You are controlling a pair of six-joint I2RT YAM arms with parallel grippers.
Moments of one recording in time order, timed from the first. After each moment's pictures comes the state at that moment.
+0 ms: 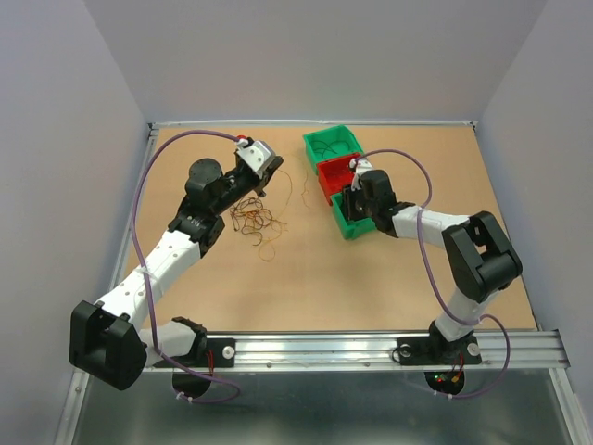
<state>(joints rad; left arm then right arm) -0.44 1.16 0.91 0.30 0.39 0.22 0.44 1.71 0.92 0.18 -0.07 0.18</state>
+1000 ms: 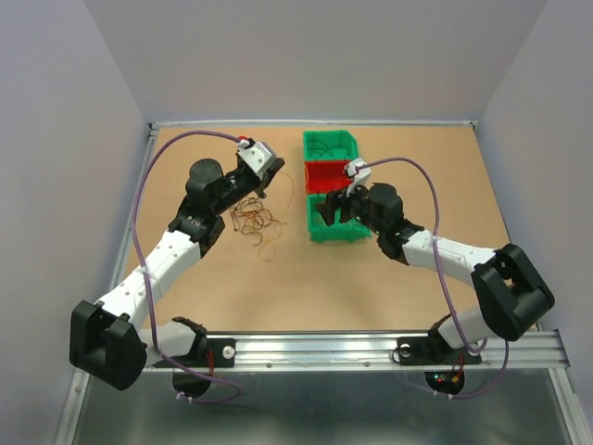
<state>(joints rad) -0.44 1.16 0.91 0.30 0.41 0.22 0.60 1.45 0.76 0.49 -0.10 0.13</state>
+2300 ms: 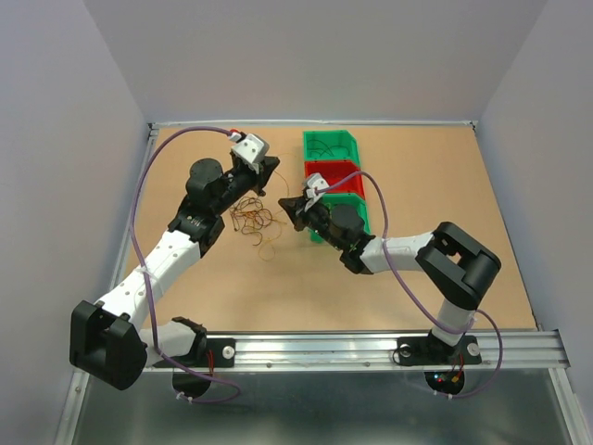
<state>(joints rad) -0.44 1.16 0.91 0.28 0.32 0.09 0.86 1.76 0.83 1.03 0.05 0.05</state>
